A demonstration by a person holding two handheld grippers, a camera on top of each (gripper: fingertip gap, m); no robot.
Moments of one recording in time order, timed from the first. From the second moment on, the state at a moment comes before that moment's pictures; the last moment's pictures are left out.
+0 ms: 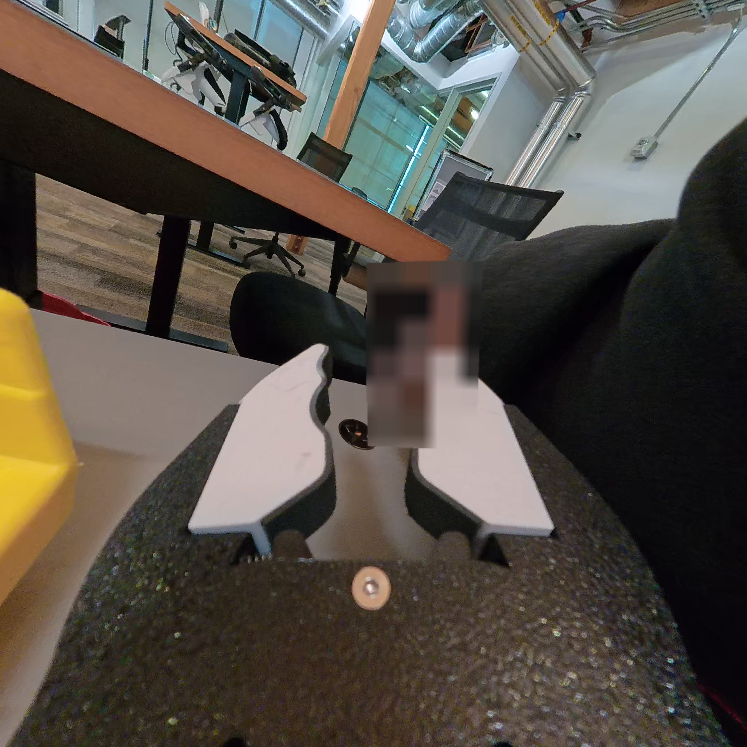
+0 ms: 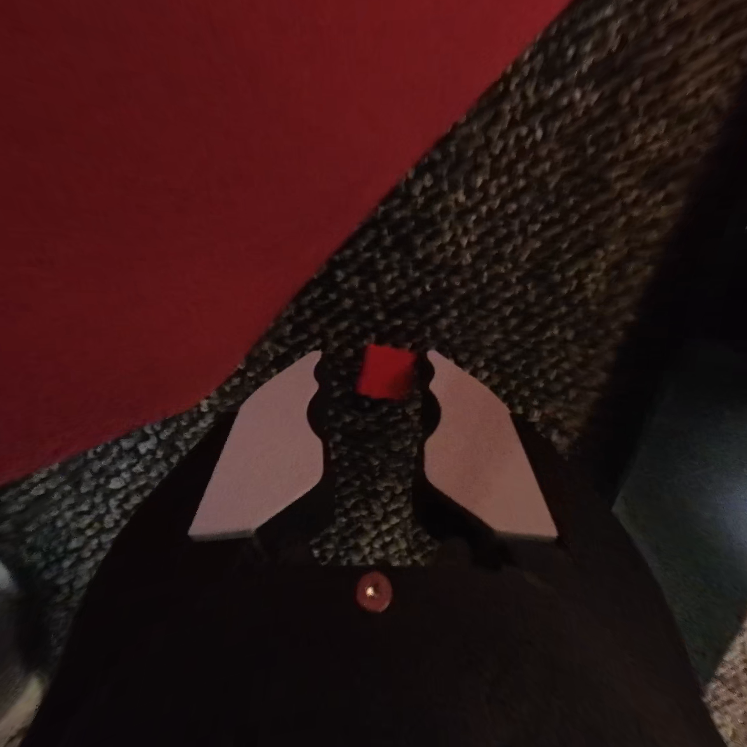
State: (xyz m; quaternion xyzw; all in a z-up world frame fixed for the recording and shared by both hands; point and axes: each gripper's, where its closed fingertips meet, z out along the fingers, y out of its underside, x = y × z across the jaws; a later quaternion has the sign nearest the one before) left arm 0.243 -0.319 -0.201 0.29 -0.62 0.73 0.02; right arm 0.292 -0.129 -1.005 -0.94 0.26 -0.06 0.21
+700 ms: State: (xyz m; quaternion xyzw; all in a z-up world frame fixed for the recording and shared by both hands) left arm 0.239 -0.323 -0.199 0.27 -0.62 0.73 0.02; right arm 0.269 -0.181 -0.950 -0.83 0.47 0.02 0.31
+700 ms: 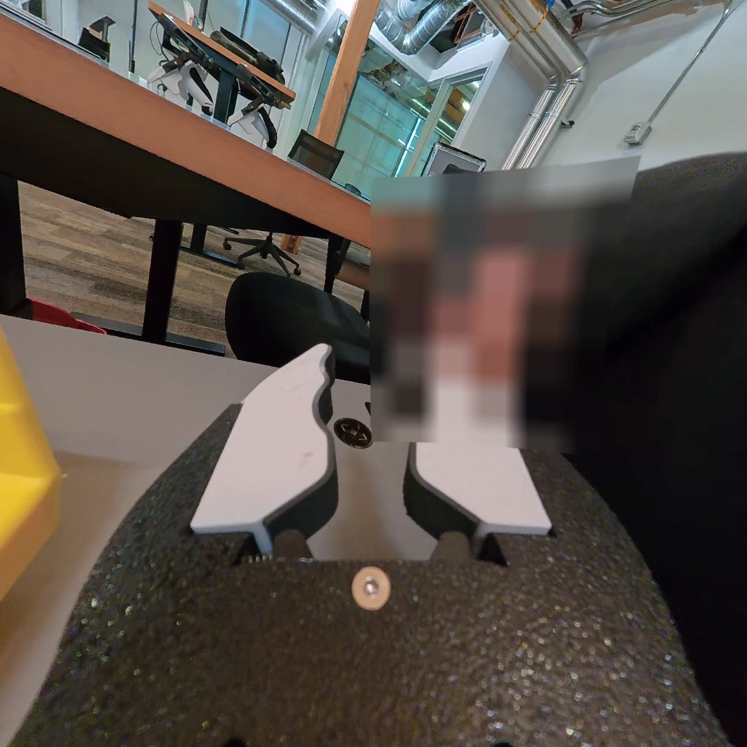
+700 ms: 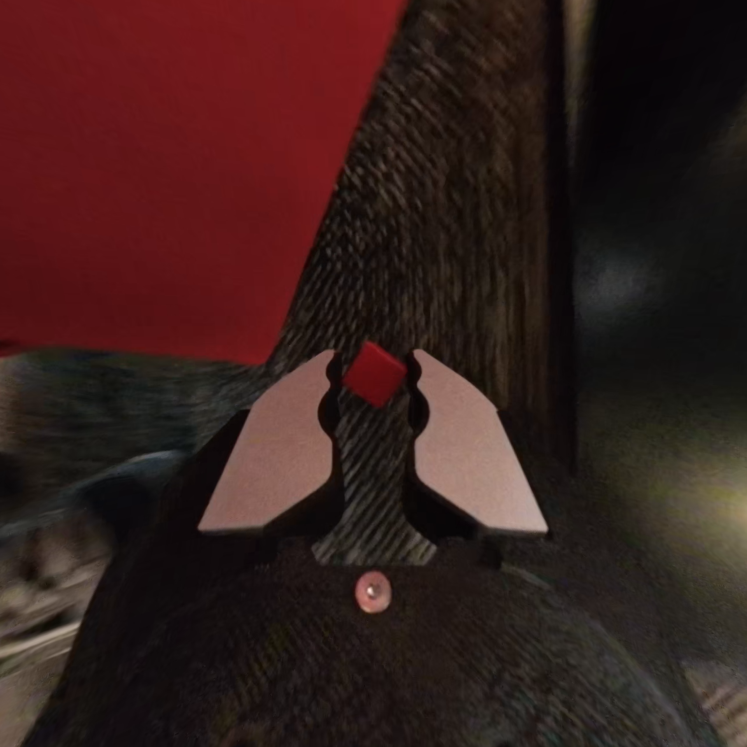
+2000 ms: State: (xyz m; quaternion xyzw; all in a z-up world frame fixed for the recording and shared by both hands) left arm 0.205 -0.040 -0.136 0.46 -0.59 0.56 -0.36; right arm 0.308 -0.140 -0.135 -0.78 0.31 -0.18 0.52
